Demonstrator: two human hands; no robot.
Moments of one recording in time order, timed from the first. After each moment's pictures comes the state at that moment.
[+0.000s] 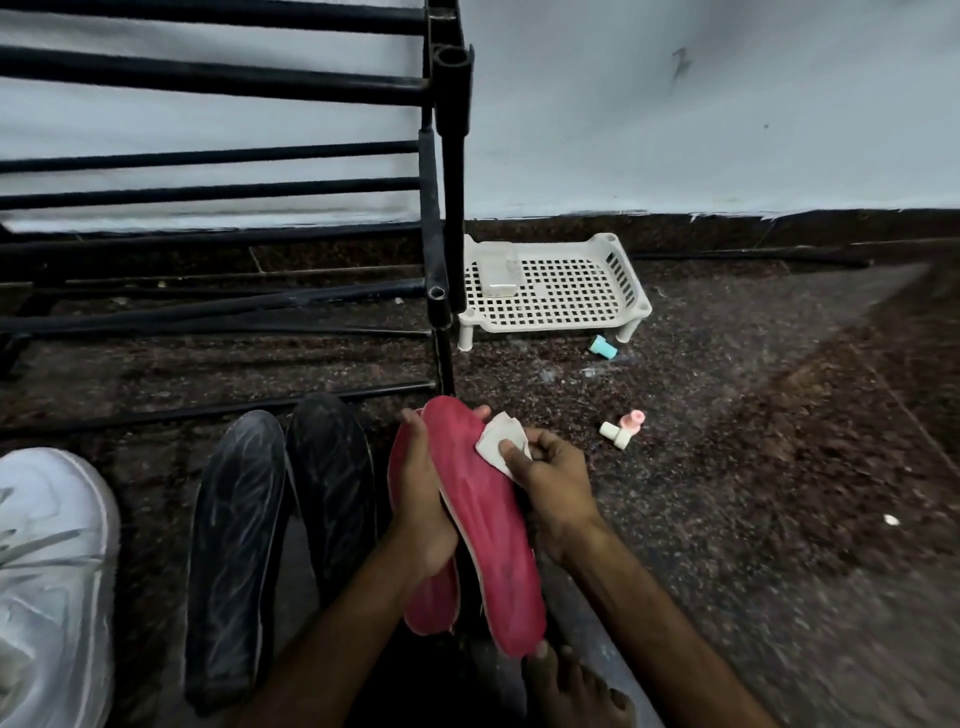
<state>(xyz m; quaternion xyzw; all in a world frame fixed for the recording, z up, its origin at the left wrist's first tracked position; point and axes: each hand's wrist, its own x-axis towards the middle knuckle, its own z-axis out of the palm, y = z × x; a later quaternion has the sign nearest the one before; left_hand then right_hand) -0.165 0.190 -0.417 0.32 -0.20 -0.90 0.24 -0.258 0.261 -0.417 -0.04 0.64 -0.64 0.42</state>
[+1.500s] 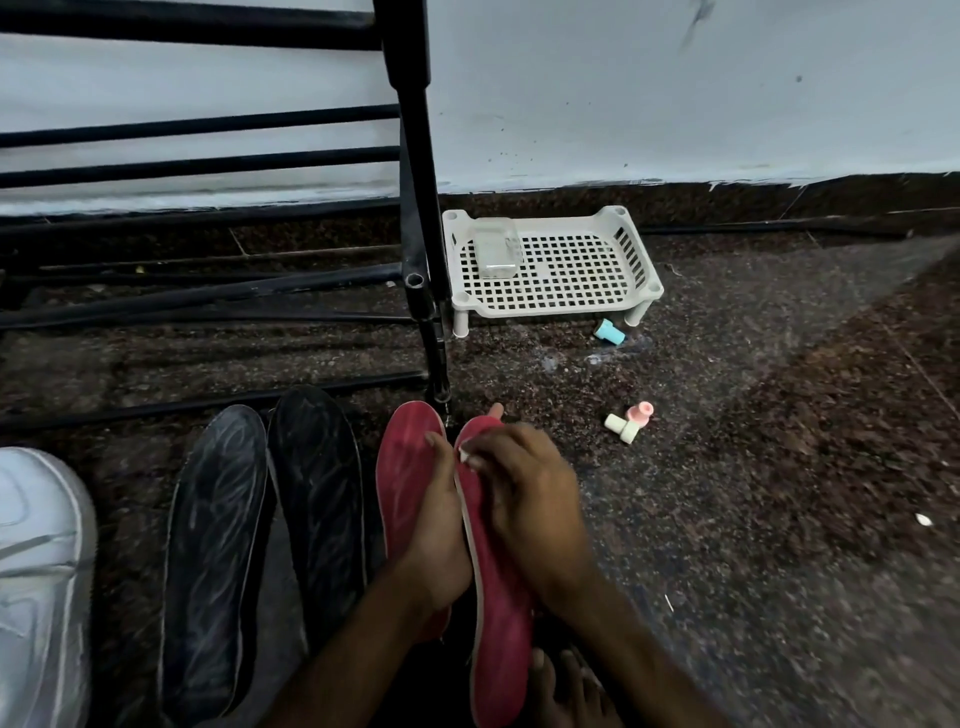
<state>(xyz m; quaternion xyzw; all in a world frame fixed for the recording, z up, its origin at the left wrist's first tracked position) -0.180 0.216 -0.425 0.33 -0.12 -0.92 0.18 -0.250 0.274 -0.409 -0.49 0.76 -0.42 0.06</state>
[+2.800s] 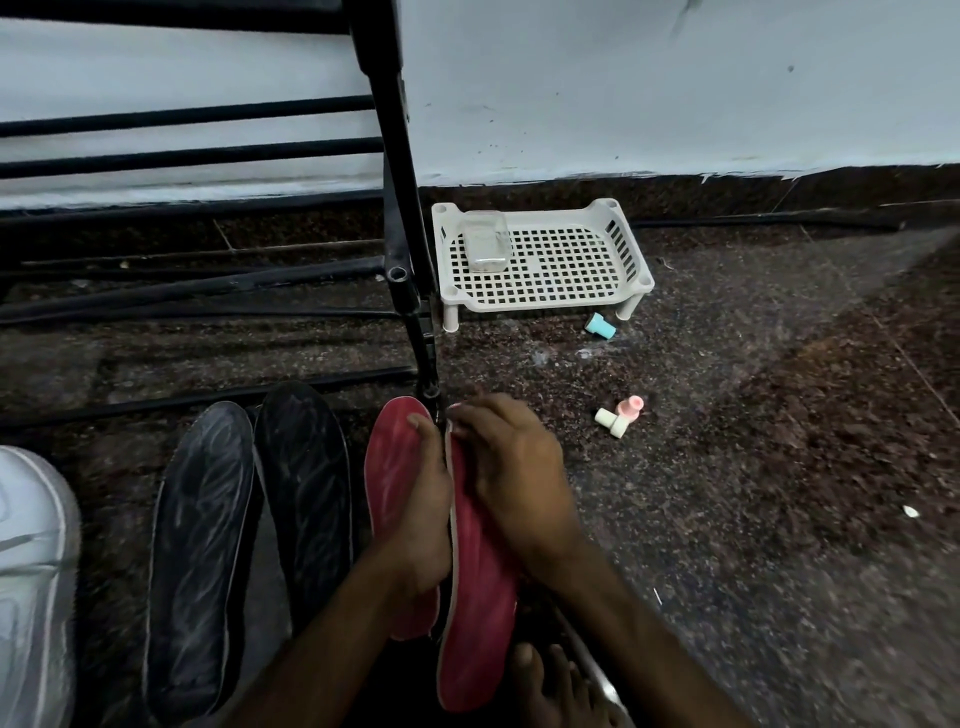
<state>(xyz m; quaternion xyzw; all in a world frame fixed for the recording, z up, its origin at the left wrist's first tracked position) -0.186 0.207 -0.426 0.32 -0.18 -0.92 0.15 -0.262 0.260 -0.390 -0.52 0.76 -0.38 0.08</state>
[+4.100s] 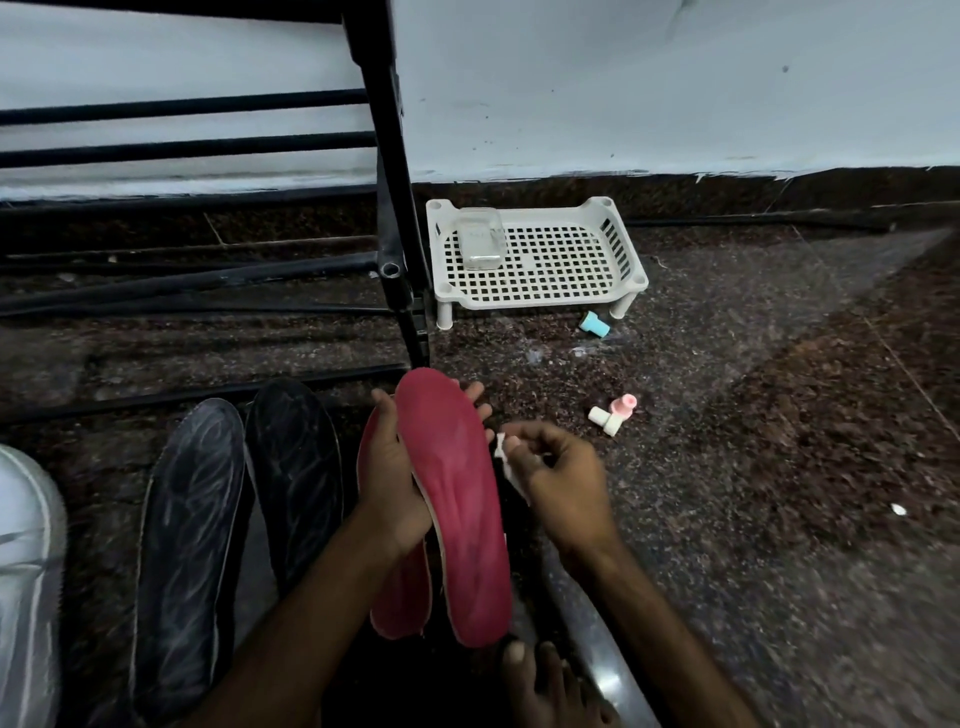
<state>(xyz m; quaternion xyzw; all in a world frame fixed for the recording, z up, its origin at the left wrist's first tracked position) -0.182 0.177 -0.424 0.34 -0.19 -0.89 0.24 -0.286 0.289 -0.416 -0.20 0.76 -0.52 0.33</state>
